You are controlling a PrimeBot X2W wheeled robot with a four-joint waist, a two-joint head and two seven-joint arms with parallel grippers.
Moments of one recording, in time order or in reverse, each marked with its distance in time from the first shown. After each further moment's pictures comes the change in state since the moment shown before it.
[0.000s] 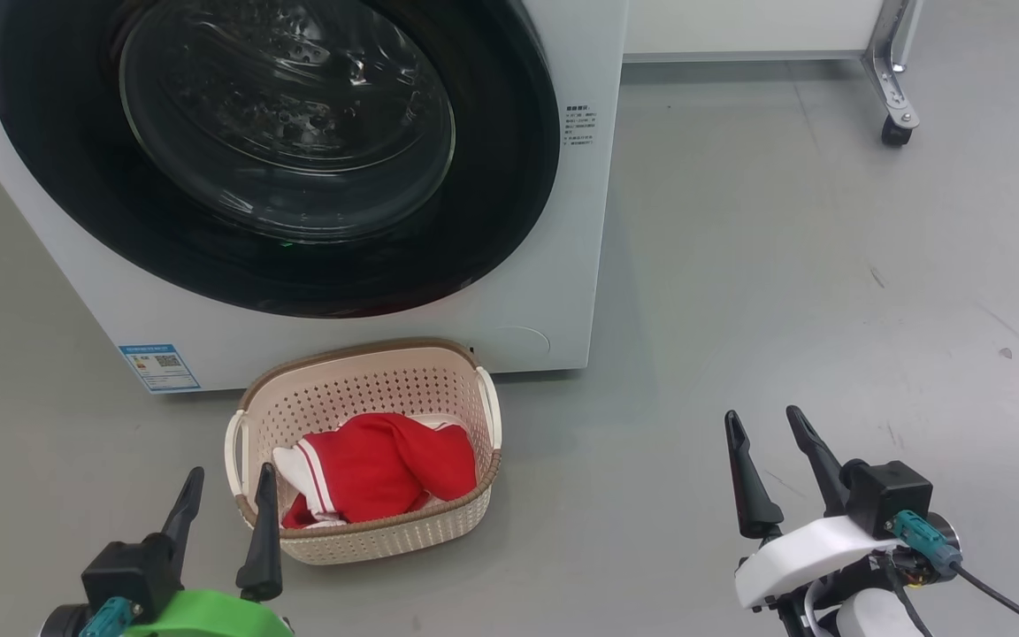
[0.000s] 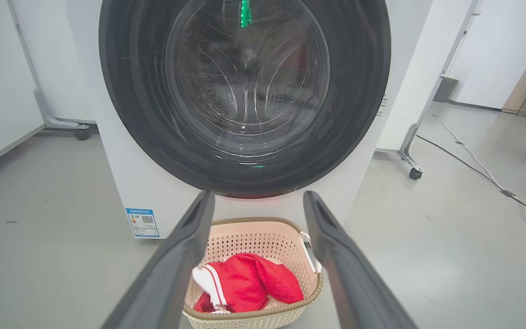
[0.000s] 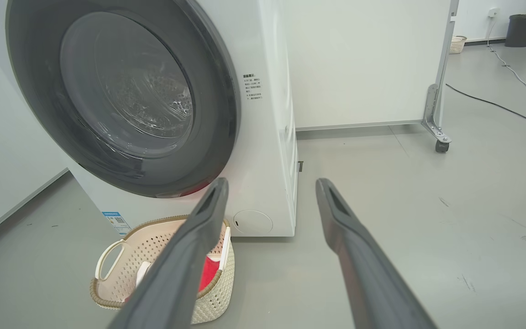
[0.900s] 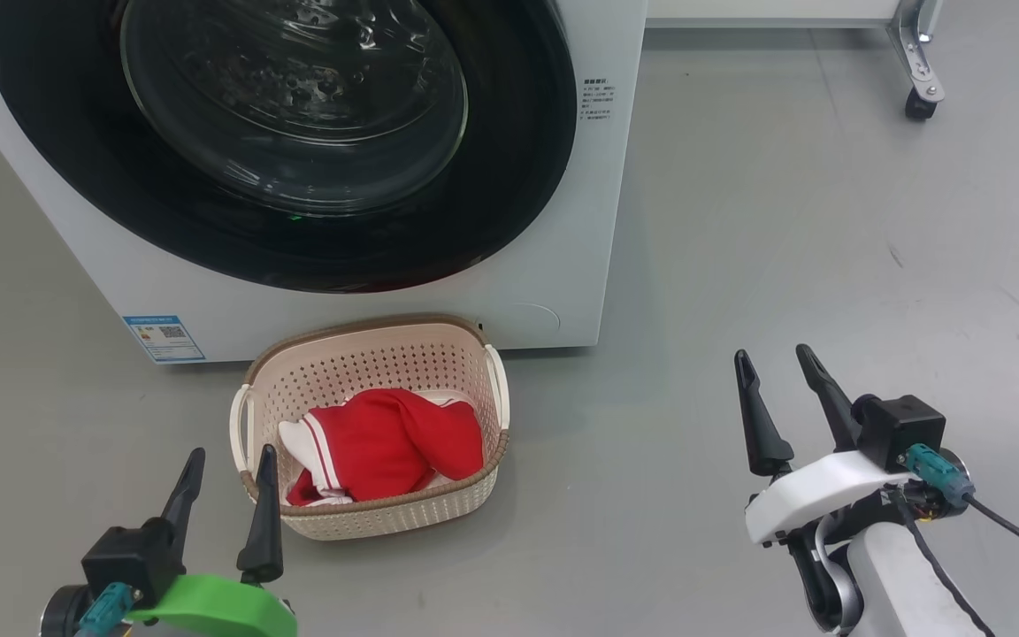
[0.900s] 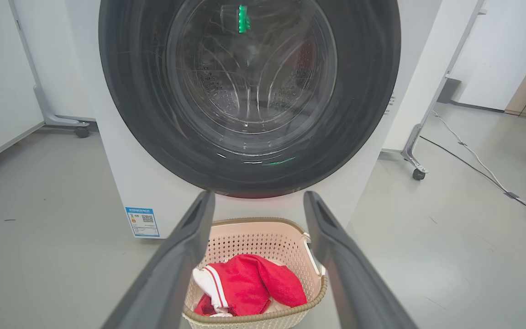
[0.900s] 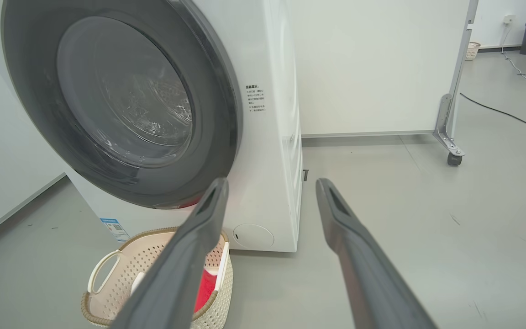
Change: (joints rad) left arm -0.050 -0.006 -0.001 0.049 0.000 -0.014 -0.038; right arm -0.142 -0.007 -0.041 0.101 -0.012 0.045 0.000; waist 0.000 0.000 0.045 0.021
